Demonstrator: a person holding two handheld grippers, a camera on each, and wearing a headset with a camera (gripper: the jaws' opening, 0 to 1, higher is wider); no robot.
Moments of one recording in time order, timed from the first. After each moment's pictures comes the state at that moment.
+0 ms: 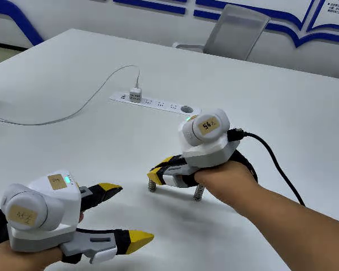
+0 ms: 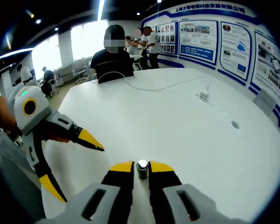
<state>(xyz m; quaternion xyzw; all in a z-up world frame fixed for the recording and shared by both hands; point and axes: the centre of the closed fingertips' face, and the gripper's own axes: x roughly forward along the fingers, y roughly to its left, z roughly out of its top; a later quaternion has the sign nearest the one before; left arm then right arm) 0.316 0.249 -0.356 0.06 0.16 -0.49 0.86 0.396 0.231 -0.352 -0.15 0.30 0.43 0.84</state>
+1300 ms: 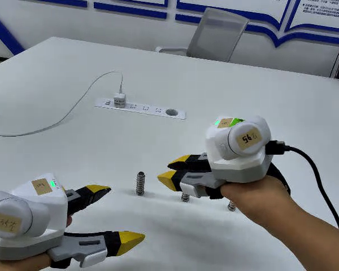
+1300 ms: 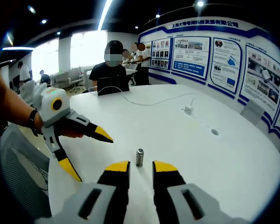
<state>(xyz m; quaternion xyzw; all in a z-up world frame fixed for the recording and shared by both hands) 0.317 0.246 -0.348 0.07 0.16 -0.49 0.85 0.355 0.182 -0.303 -0.15 0.23 0.40 0.87</state>
